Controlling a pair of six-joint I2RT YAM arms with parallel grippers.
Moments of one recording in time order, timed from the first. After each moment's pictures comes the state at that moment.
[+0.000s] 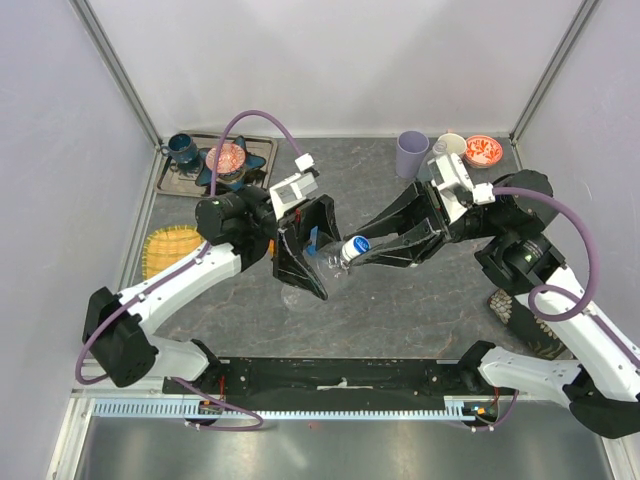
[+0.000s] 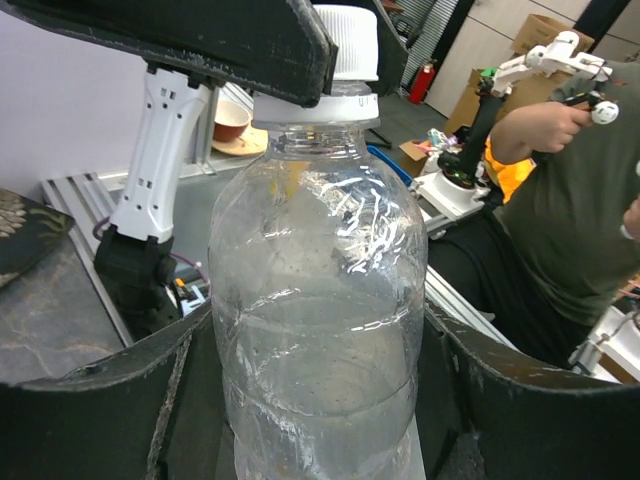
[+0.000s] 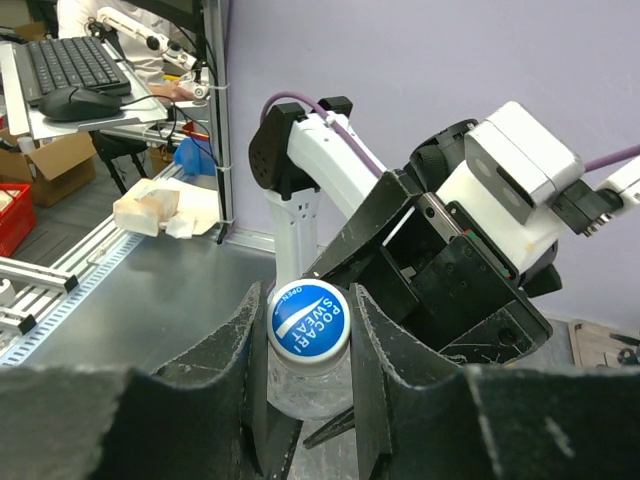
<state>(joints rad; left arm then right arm) -0.74 1.34 1.13 1.20 1.44 -1.26 0.75 1.04 1.39 0.04 -1.03 0.23</state>
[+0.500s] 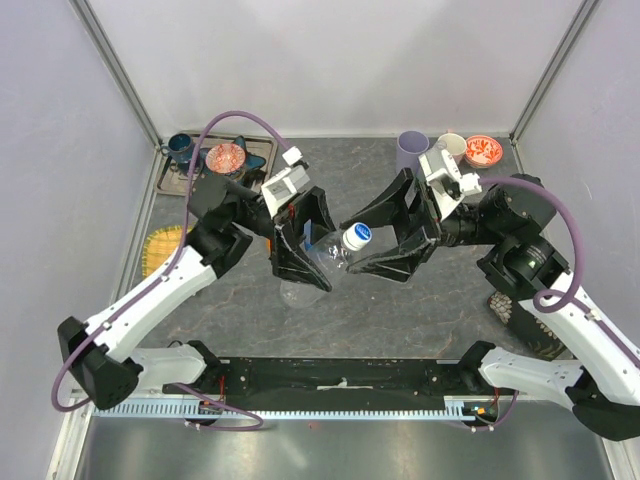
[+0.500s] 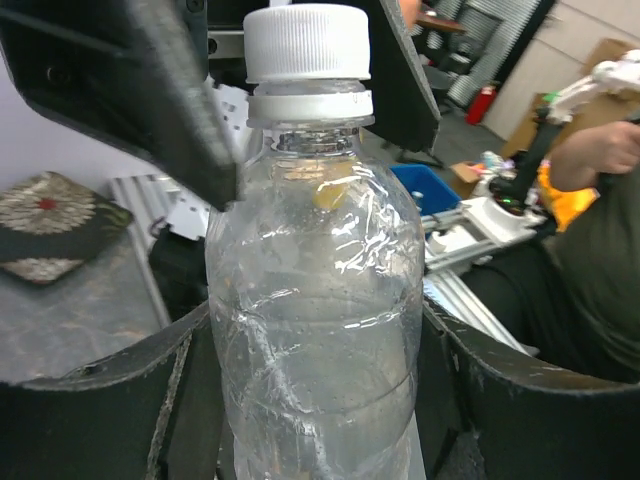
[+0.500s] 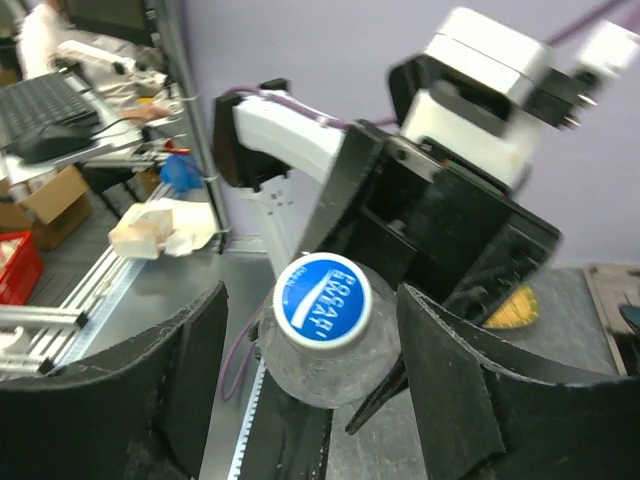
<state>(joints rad) -0.72 1.23 1.16 0.67 1.40 -0.87 0.76 1.01 1.35 -0.01 -0.93 0.29</state>
